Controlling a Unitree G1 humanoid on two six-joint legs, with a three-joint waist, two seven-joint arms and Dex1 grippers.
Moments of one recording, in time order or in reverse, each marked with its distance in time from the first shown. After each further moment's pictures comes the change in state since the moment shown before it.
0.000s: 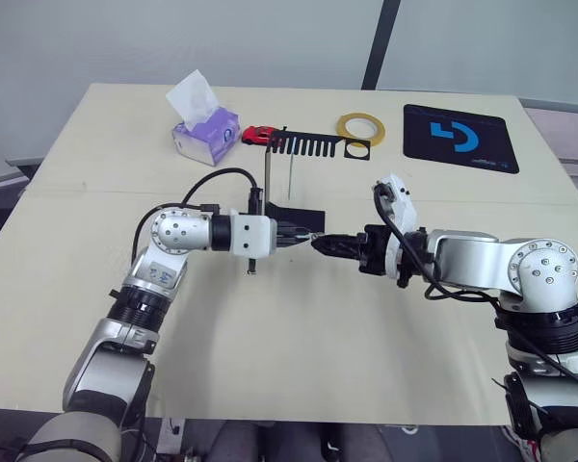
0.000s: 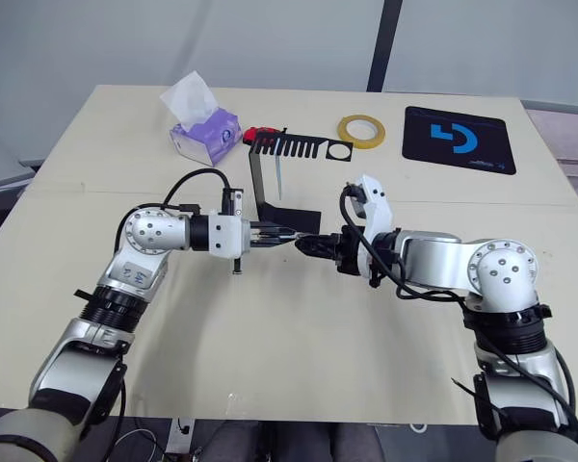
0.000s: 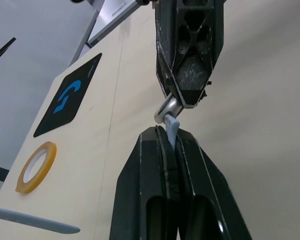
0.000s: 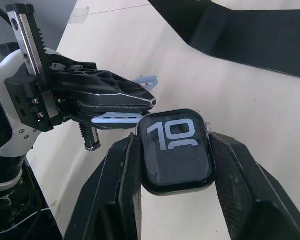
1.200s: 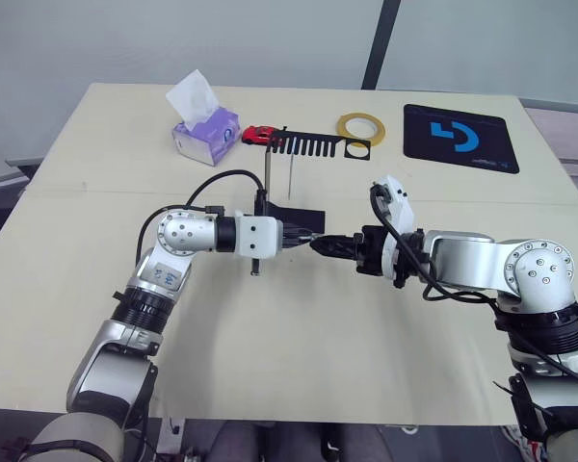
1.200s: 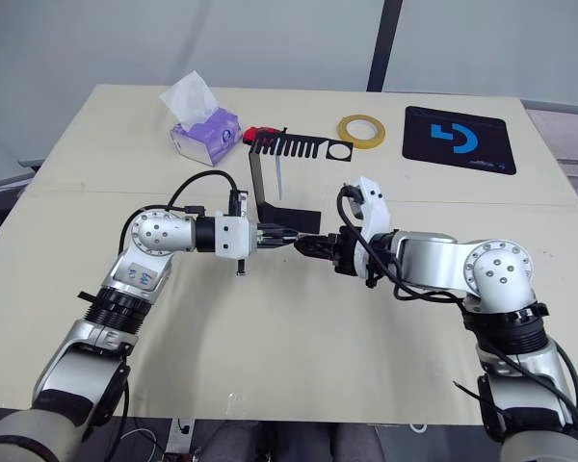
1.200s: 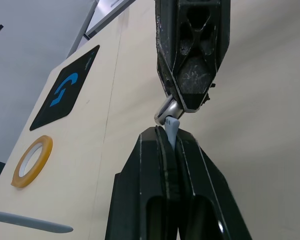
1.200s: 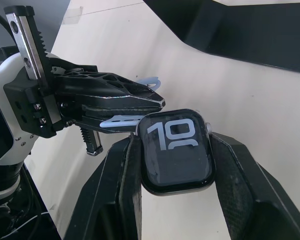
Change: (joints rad) left arm 0.005 -0.020 -0.005 -0.016 0.045 0.037 0.023; right arm -0.002 -0.023 0.053 -0.005 0.050 -0.061 -0.046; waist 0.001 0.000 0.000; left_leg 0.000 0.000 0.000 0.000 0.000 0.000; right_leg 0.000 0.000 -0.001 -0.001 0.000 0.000
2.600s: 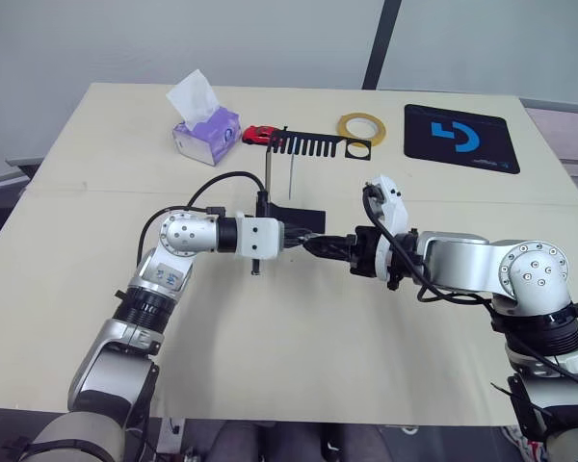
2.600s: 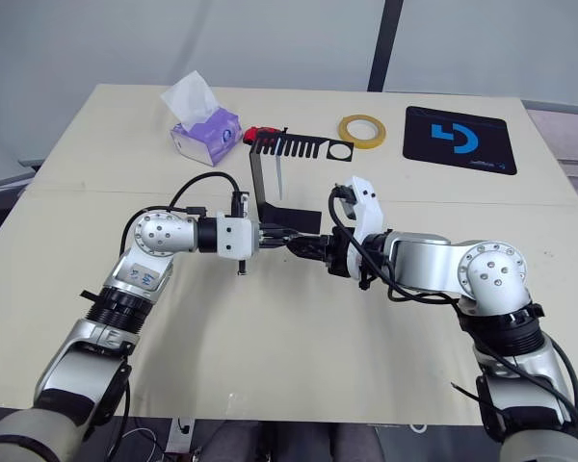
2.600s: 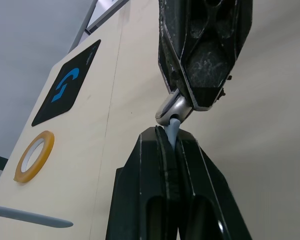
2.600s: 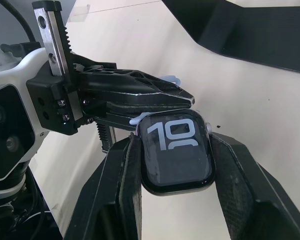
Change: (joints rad) left arm -0.004 -0.009 -0.001 0.025 0.029 -0.020 0.020; right arm -0.007 0.001 0.037 -0.042 0.015 -0.037 -0.022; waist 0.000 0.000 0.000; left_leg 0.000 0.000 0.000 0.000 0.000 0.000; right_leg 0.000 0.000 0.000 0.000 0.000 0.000
